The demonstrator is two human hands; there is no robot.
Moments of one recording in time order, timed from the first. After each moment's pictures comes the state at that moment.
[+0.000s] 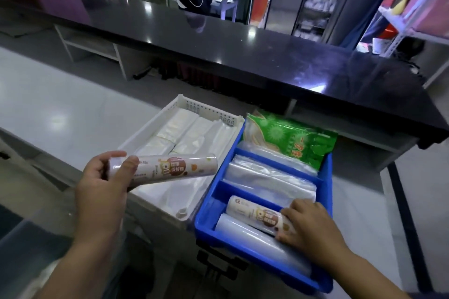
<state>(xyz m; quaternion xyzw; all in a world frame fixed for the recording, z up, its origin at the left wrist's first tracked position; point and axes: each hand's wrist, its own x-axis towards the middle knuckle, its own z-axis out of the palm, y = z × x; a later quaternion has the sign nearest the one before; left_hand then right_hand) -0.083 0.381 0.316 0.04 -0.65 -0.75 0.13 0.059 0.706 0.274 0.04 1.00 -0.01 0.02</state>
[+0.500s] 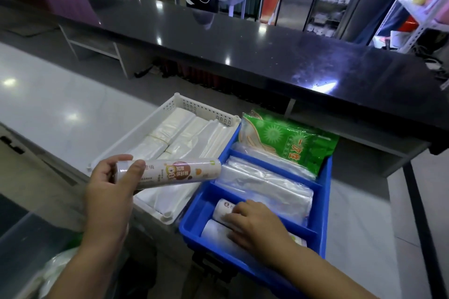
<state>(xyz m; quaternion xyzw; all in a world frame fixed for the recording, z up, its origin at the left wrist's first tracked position) -0.076 0.429 0.313 0.06 -0.66 -0.74 0.13 0.015 0.670 0.270 -0.18 0.98 -0.13 0.01</state>
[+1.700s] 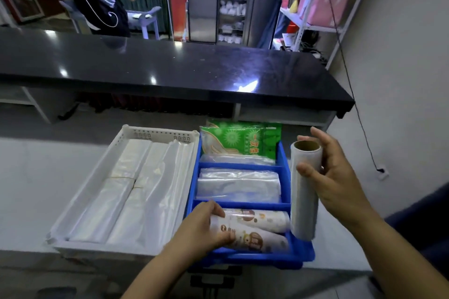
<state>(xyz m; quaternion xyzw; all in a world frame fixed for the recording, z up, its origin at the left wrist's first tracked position) -0.068 0.492 0.287 -0.37 -0.82 -0.35 -0.28 0.086 0.692 0.385 0.21 0.80 -0.48 -0.31</state>
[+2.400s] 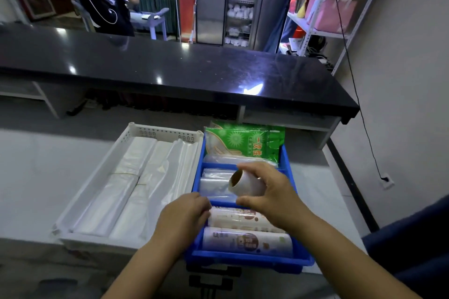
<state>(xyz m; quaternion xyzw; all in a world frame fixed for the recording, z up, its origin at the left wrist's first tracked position) -0.089 0.484 0.293 -0.46 -0.86 -0.21 -0.06 0.035 0.647 0.354 0.14 0.89 -0.40 -0.17</state>
